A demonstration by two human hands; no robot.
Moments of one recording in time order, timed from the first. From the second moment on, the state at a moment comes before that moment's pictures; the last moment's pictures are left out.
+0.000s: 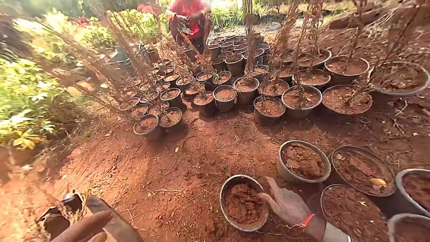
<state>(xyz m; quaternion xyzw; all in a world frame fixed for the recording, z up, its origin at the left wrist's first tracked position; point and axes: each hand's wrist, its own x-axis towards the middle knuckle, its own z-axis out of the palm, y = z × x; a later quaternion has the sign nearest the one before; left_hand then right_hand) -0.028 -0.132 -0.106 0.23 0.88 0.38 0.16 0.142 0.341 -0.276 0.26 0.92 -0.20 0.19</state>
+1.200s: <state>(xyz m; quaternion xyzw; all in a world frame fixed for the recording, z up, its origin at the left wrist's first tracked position) -0.030 0.006 -0.187 0.32 0.83 -0.13 0.44 0.146 0.313 -0.384 0.12 0.94 -0.24 0.20</state>
